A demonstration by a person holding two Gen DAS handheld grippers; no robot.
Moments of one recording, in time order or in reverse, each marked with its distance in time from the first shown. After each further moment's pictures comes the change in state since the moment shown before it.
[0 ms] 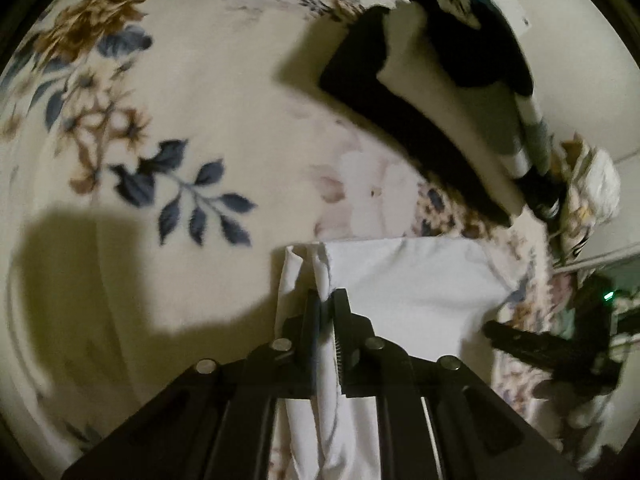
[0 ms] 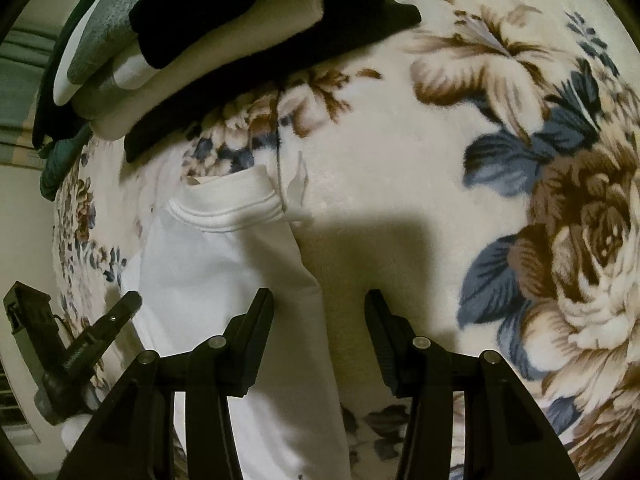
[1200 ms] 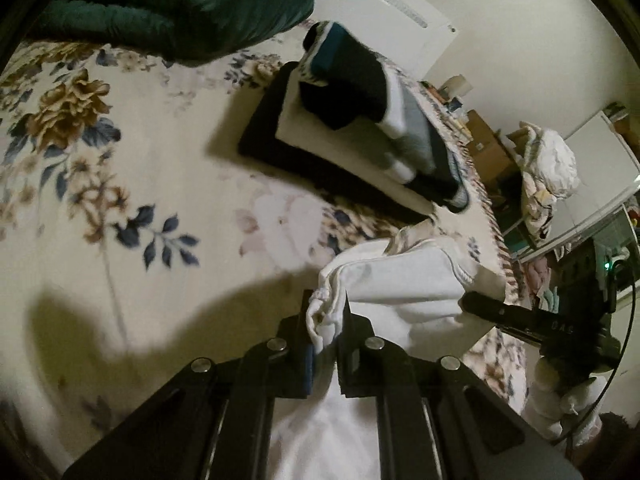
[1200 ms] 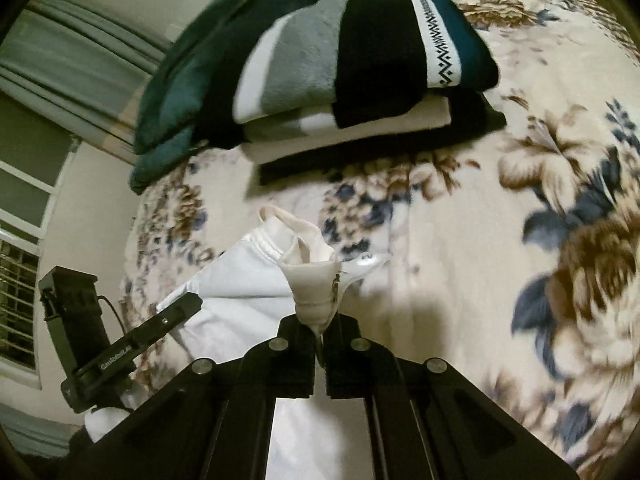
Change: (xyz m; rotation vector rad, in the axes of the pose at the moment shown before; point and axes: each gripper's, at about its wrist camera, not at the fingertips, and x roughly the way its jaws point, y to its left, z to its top) left arm -0.076 -0.050 -0.040 0.202 -0.148 -0.105; right arm -0.087 0.049 -0.057 -0.183 -0.225 0.275
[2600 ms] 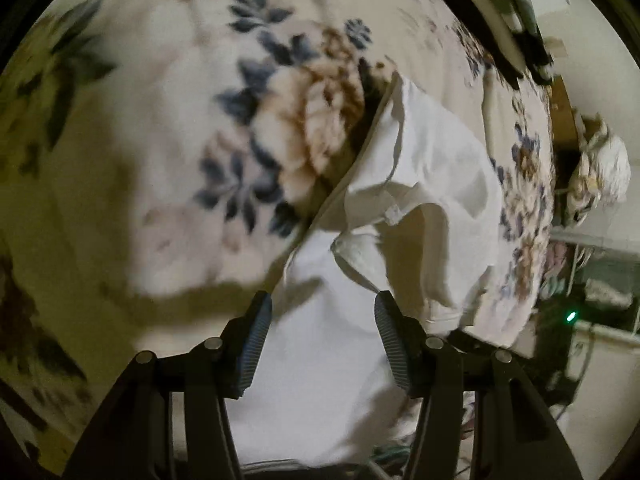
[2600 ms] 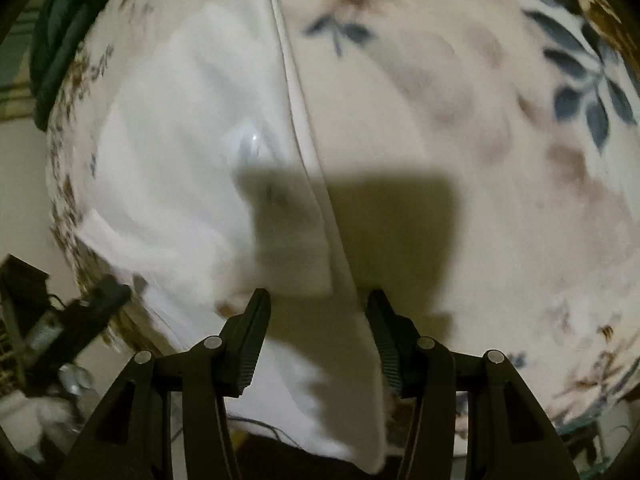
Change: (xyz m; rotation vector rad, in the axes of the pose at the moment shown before) left arm -0.060 0.061 -0.194 -0.397 0.427 0.105; right arm 0.003 -0.062 -0.270 0.311 0.451 -0.245
